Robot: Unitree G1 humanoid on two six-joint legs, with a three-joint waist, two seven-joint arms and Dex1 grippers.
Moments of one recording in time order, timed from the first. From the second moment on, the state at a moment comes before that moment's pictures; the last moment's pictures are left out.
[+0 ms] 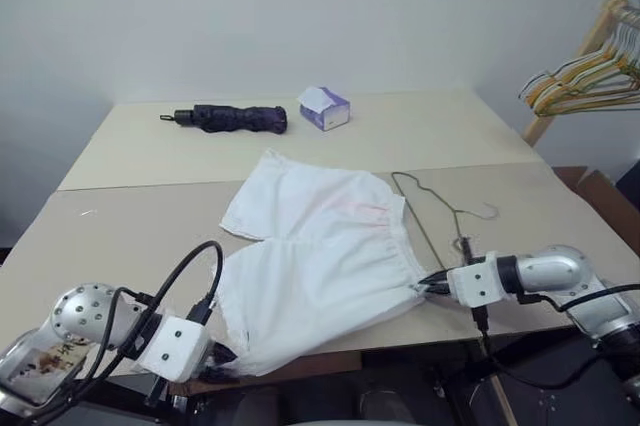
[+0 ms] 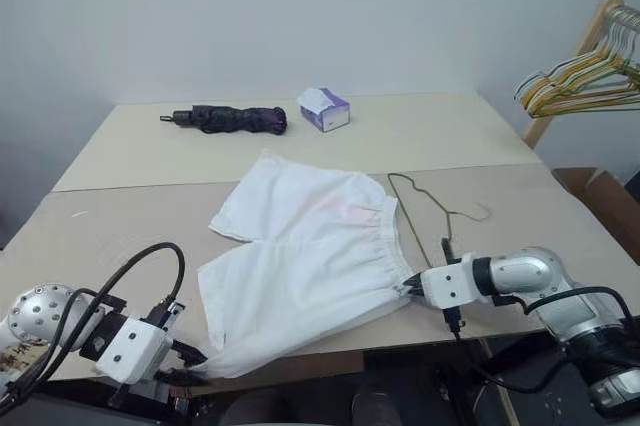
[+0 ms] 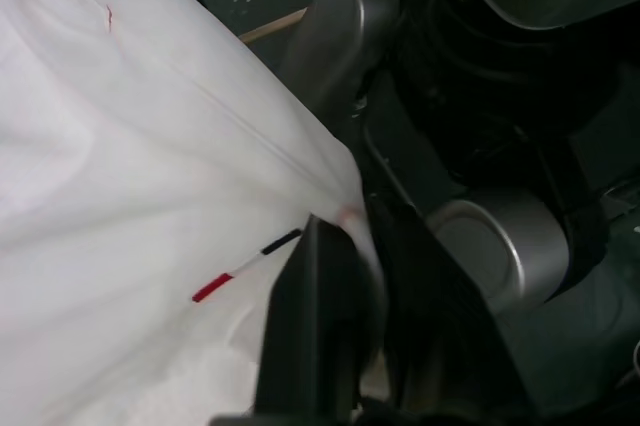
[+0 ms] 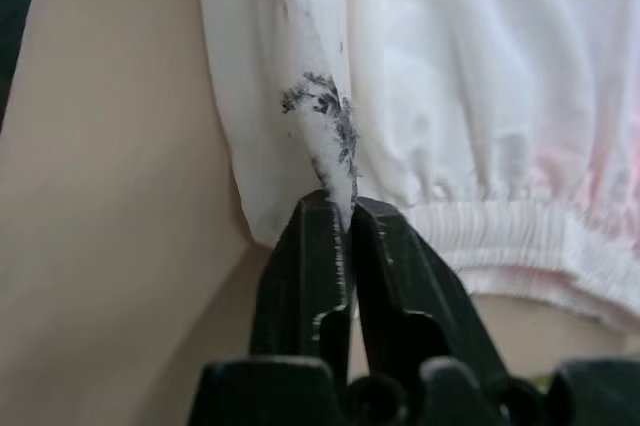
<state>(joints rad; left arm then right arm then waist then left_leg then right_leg) 0.20 1.13 -0.05 -0.42 -0.38 -0.09 -1.43 -0.24 -1.03 0.30 0.17 0.06 -0.46 1.12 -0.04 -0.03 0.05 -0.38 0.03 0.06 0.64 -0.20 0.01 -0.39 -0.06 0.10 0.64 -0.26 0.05</state>
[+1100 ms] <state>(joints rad) -0.32 0.87 0.09 -0.34 -0.73 0.47 -1.15 -0.56 -0.79 0.22 0.30 0.05 0.89 0.76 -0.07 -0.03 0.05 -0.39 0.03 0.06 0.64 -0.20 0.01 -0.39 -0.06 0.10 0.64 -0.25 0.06</state>
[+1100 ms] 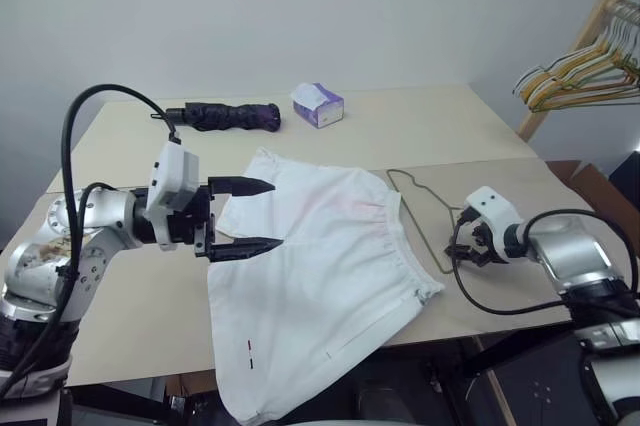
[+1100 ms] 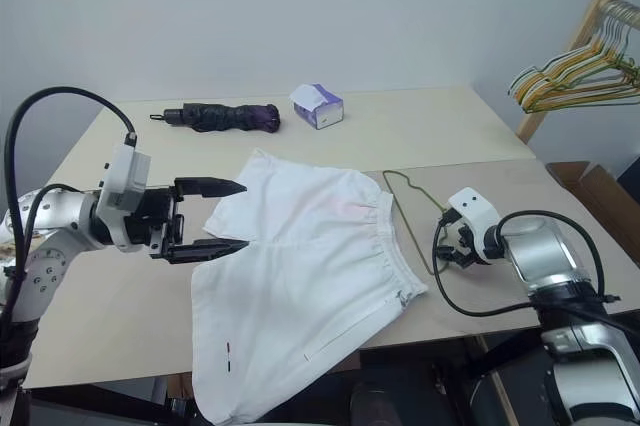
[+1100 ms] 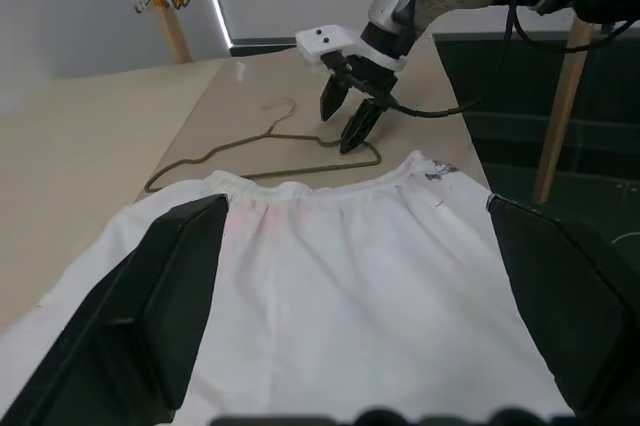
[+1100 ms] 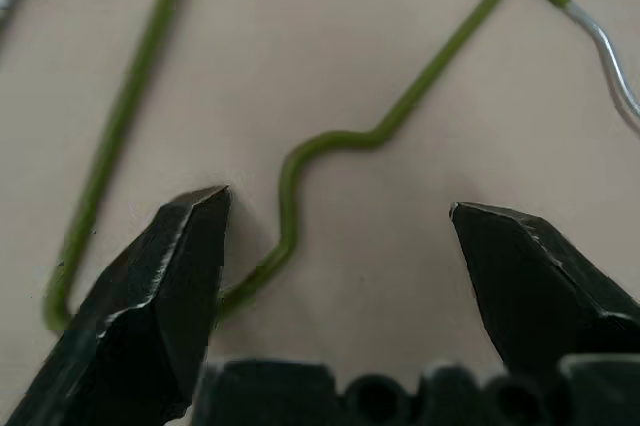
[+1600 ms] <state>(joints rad) -0.34 0.81 0.08 -0.35 -0.70 0.46 -1.11 -0.58 -0.78 0.21 0.38 0.01 0.88 0.70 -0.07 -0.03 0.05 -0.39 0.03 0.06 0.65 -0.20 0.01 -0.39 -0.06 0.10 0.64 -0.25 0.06</state>
